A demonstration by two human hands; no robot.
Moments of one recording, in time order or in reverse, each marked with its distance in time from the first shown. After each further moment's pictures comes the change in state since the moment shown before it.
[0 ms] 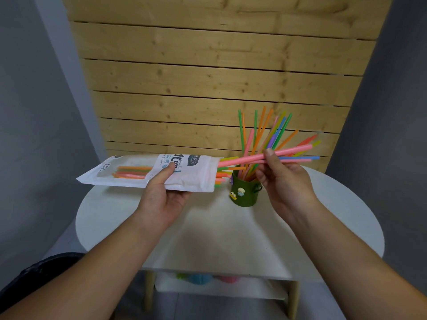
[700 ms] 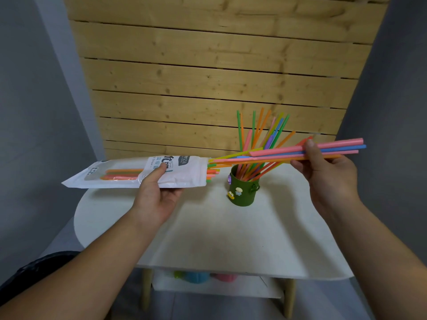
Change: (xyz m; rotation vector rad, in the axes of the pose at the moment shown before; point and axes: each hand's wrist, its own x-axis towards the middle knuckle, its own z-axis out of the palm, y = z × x) left_hand 0.011 0.005 -0.010 -0.030 0.056 0.048; right_hand 0.007 -0.043 -0.044 -0.194 0.153 -0.285
